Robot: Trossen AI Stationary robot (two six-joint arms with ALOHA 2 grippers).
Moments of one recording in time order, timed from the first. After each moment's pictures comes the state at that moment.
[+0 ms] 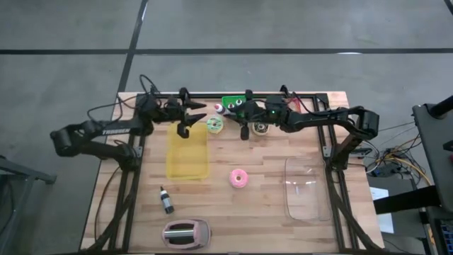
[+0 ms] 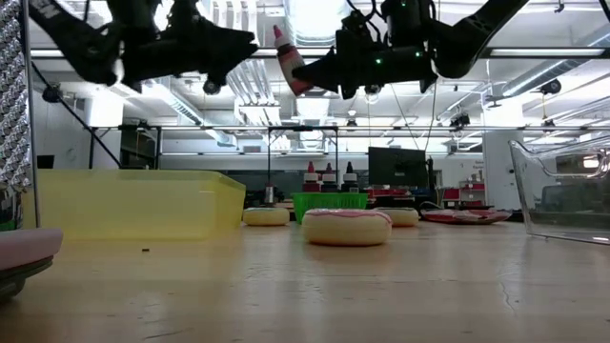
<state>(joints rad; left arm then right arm) 0.56 1.22 0.50 0.95 0.56 -0.06 -0.35 1.64 0.90 0.73 -0.21 -0.11</state>
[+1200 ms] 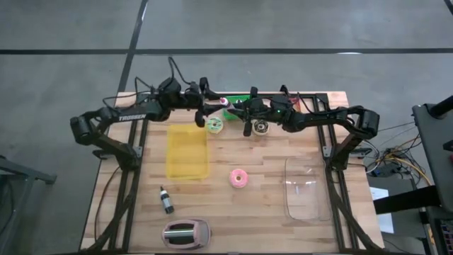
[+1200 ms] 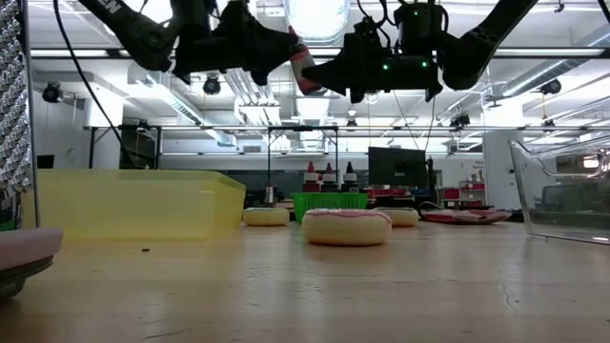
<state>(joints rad) 0.56 1.47 0.86 0.68 0.64 -0.03 -0.39 1.64 0.83 0.89 -0.22 -0.06</state>
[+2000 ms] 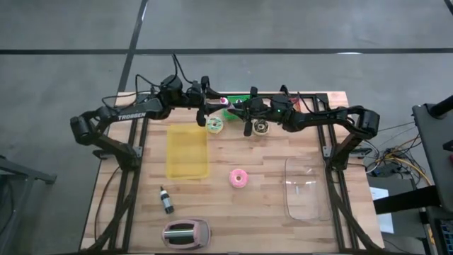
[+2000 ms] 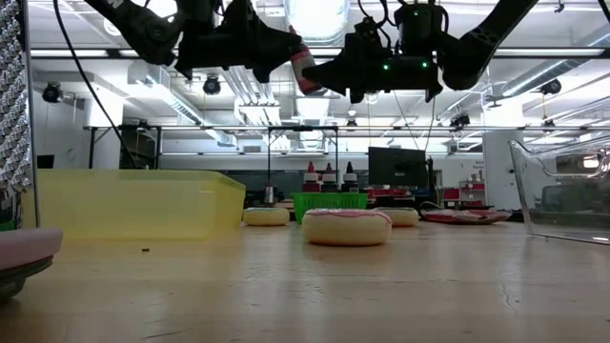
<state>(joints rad) 0.56 1.47 0.90 0.61 0.64 0.01 -0.39 1.64 0.83 0.90 -0.24 -0.05</state>
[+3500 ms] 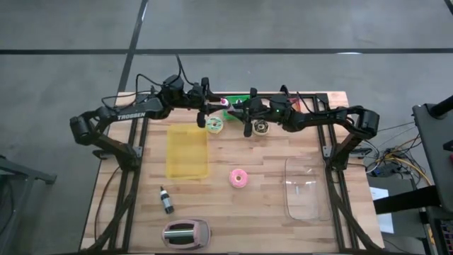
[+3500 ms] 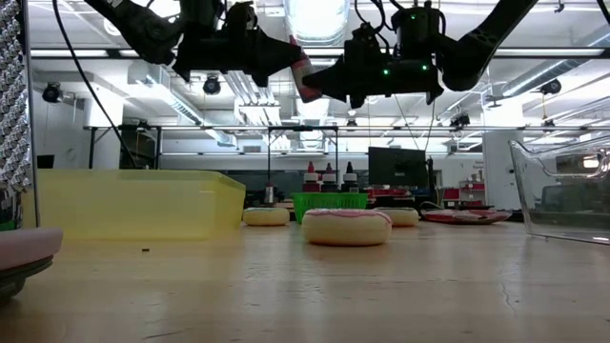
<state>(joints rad) 0.56 1.47 0.90 0.51 0.64 0.09 -0.39 1.64 0.83 0.86 -0.24 -0.06</state>
